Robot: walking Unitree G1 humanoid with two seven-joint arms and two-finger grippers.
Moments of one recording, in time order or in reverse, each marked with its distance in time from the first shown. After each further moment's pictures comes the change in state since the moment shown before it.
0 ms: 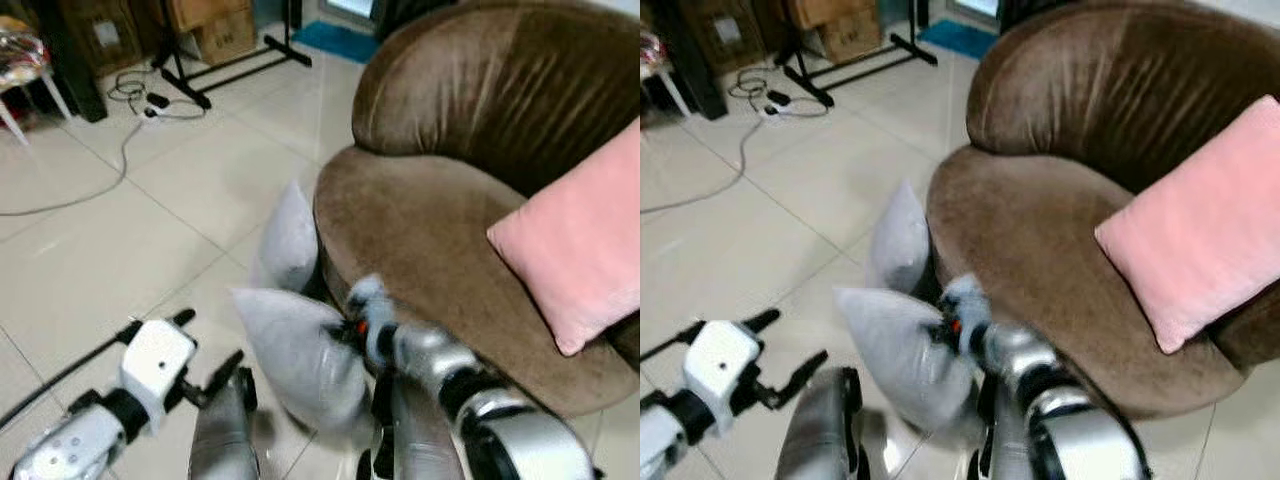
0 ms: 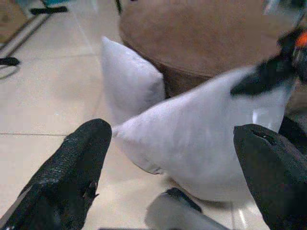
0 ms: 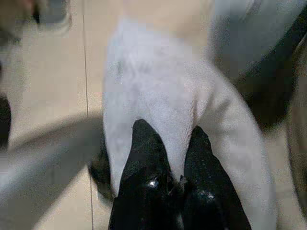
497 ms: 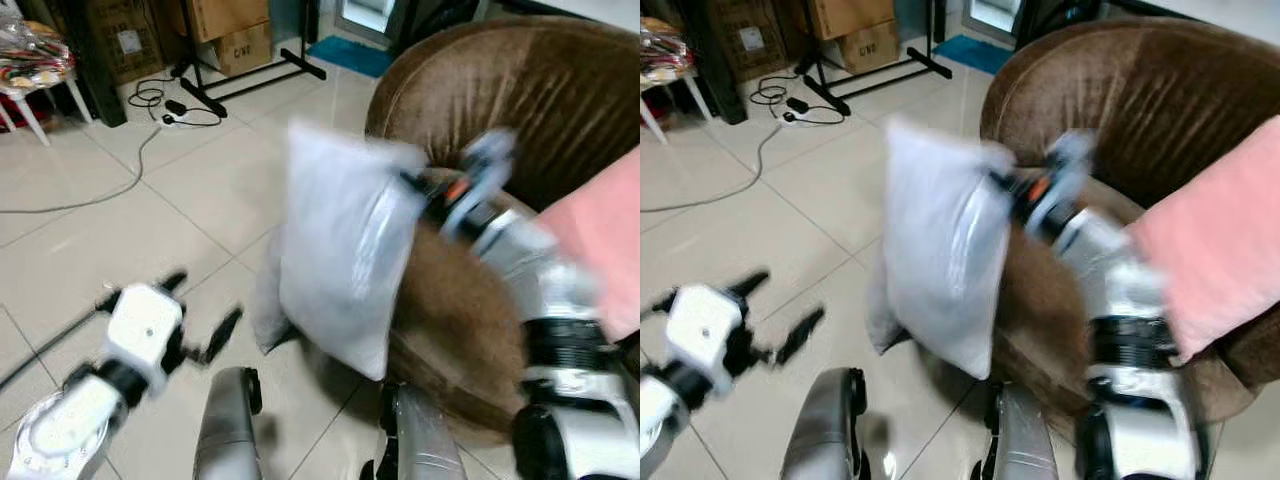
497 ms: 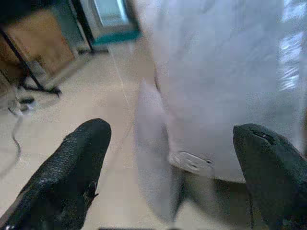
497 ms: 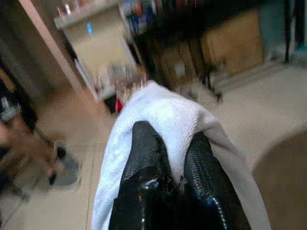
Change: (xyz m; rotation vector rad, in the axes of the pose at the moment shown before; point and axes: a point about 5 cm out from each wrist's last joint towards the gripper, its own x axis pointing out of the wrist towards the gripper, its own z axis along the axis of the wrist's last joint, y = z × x) left arm 0.010 0.013 0.038 -0.040 -0.199 0.106; right arm -0.124 -0.008 0.175 0.017 -0.678 -0.036
